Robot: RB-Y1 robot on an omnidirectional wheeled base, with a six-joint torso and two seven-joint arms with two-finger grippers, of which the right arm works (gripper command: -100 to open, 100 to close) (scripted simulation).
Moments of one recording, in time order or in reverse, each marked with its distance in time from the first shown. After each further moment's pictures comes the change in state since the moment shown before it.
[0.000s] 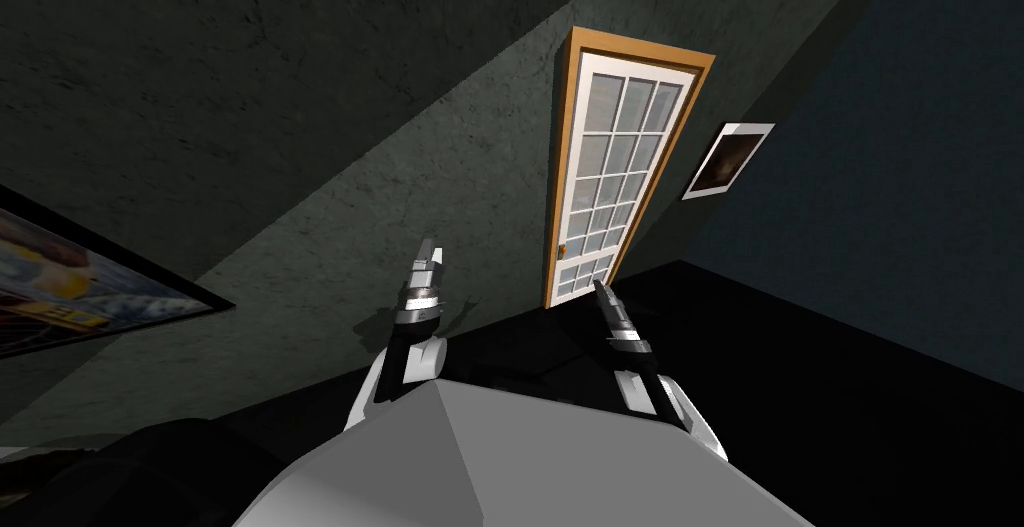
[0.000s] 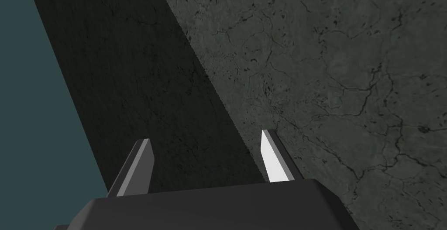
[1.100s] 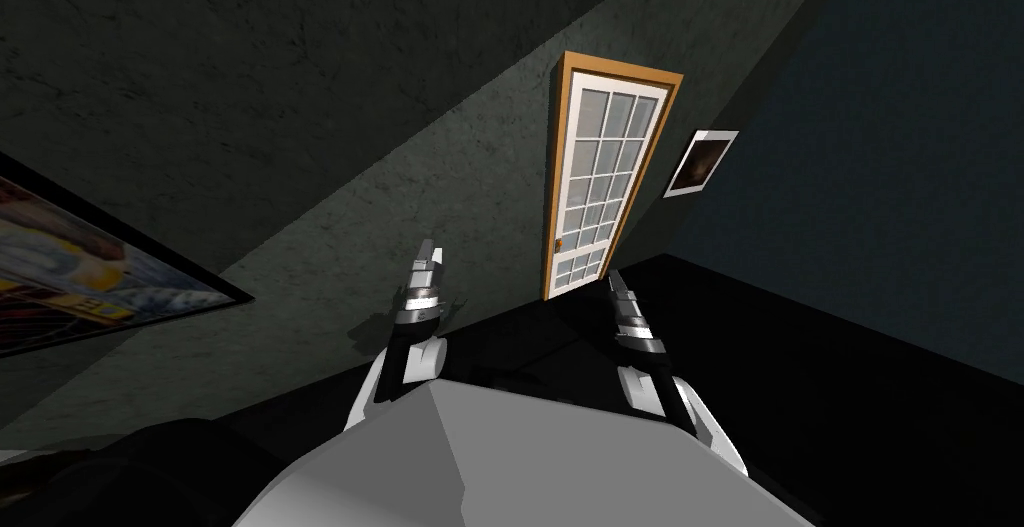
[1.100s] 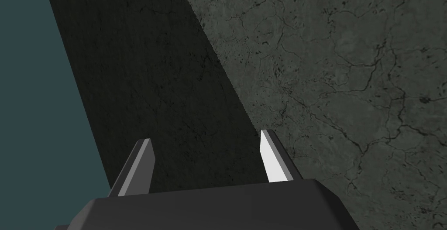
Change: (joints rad) arm 0.080 0.033 0.003 -0.248 -0.056 0.071 -0.195
